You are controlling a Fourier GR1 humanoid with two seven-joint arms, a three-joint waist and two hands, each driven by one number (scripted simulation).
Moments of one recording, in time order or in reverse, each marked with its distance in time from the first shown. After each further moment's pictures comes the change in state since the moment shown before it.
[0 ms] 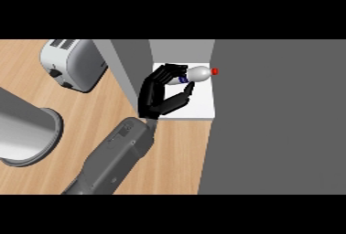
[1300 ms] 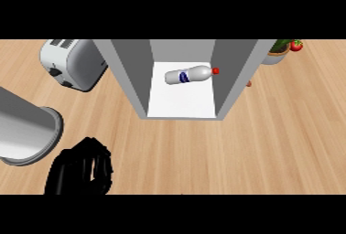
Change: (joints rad) left arm 0.811 0.395 -0.041 -0.917 -0.066 0.011 0.068; right arm -0.324 0.127 0.412 0.090 0.134 -0.011 0.427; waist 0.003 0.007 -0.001
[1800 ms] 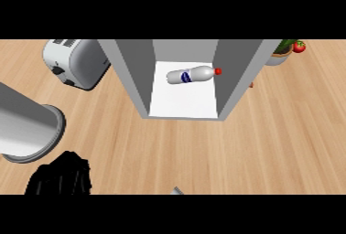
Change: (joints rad) left arm 0.138 0.054 0.070 -0.037 0.038 -0.099 -0.060; right arm -0.267 -0.063 0.103 0.058 0.103 -0.175 0.049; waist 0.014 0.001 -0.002
